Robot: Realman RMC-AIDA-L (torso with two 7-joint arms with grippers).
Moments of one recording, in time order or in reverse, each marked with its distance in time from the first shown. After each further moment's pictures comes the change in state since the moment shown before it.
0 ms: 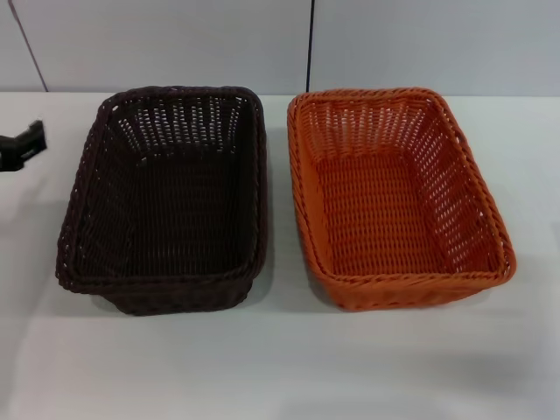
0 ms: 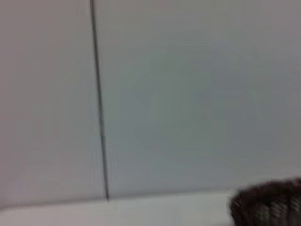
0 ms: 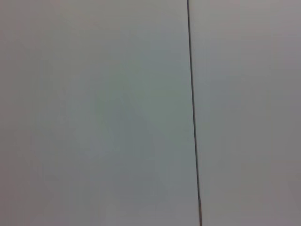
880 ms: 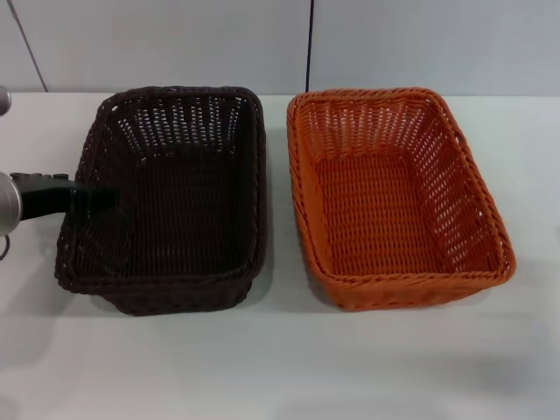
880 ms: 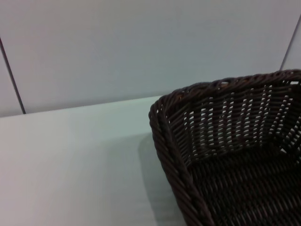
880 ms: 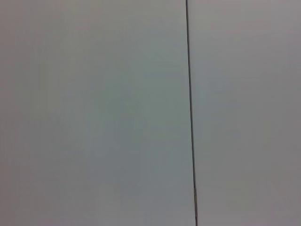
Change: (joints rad) left arm -0.219 -0.121 -0.192 0.059 0.065 -0.526 0.104; right arm 0.003 -0.002 -0.013 0.022 0.018 -0.006 0.000
